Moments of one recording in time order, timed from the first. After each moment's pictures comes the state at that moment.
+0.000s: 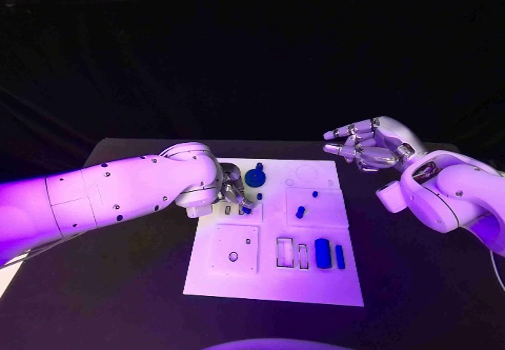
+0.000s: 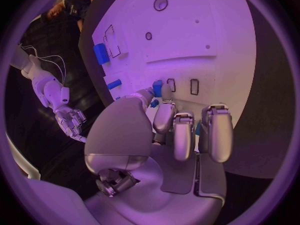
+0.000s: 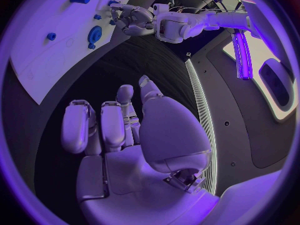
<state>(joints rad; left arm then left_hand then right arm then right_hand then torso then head) 1.30 -0.73 -0.05 1.51 -1.02 0.12 -0.70 1.30 -0.12 0.39 0.25 0.24 0.97 0.03 0.48 0.79 1.39 -0.04 1.23 1.24 1.46 -0.09 1.57 1.31 0.04 1.47 0.02 1.49 1.31 1.22 -0.92 0.06 1.62 -0.74 -0.37 0.16 1.33 -0.02 -0.02 0.13 0.24 0.97 0.14 0.08 0.10 1.19 0.06 0.74 0.99 1.46 -0.02 1.24 1.21 0.07 1.36 0.09 1.36 1.17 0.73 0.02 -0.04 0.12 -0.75</state>
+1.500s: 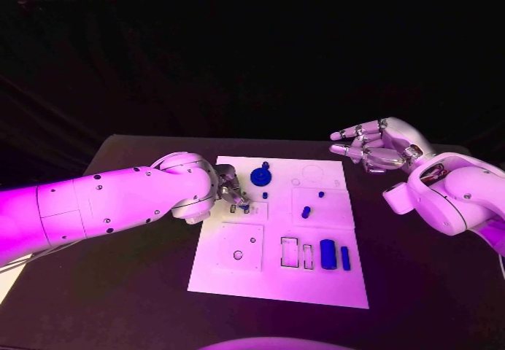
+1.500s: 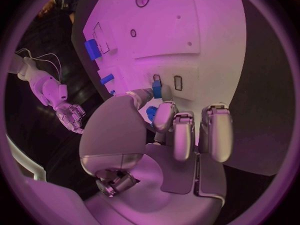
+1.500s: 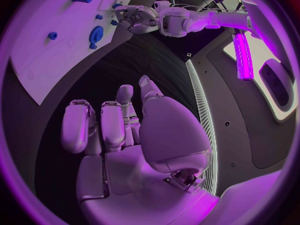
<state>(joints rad) 1.25 -0.81 -0.05 1.59 -1.11 -0.04 -0.69 1.22 -0.20 0.57 0.23 0.27 0.96 0.04 0.50 0.87 1.39 -0.04 1.22 1.23 1.46 -0.09 1.57 1.31 0.04 1.47 0.02 1.48 1.31 1.22 -0.92 0.06 1.61 -0.75 -0.37 0.16 1.33 -0.02 -0.03 0.13 0.24 0.97 0.14 0.08 0.10 1.19 0.06 0.74 0.99 1.46 -0.02 1.24 1.21 0.07 1.36 0.09 1.36 1.17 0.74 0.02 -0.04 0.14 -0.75</state>
